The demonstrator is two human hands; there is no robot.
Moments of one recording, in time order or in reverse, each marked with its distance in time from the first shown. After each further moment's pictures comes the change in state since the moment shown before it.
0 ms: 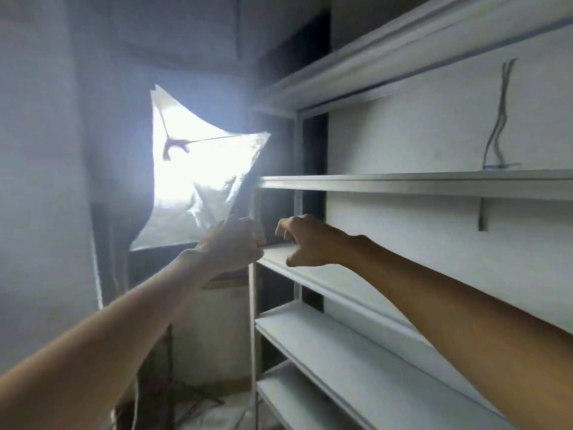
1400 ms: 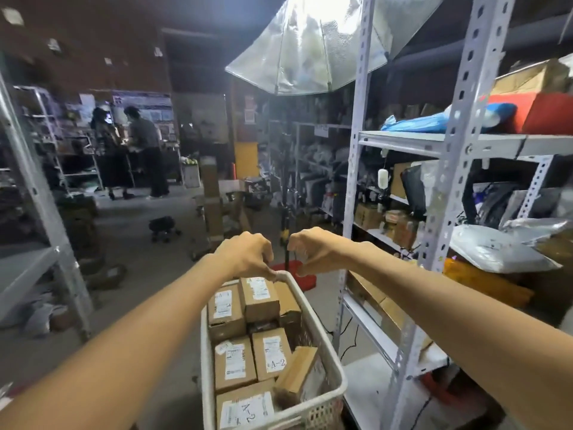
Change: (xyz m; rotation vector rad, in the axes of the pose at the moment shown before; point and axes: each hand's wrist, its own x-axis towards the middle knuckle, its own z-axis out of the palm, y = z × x) left_hand -0.634 -0.030 -0.186 0.517 -0.019 -1.811; right_hand -0.183 -0.609 0.148 0.502 -0.419 -1.804
